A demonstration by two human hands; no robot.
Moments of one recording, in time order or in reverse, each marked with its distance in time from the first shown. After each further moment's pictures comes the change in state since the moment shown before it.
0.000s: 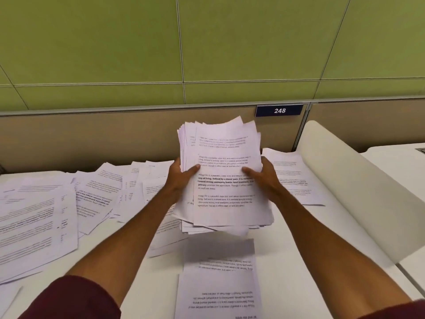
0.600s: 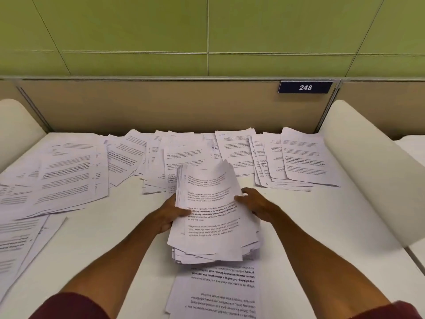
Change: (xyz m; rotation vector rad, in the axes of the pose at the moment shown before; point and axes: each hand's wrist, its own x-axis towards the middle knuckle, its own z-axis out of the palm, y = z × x) left_hand -0.150 -0.104 -0.069 -0.126 -0.141 -0.555; right_hand -0.108 0.080 0.043 -0.082 -0.483 0.441
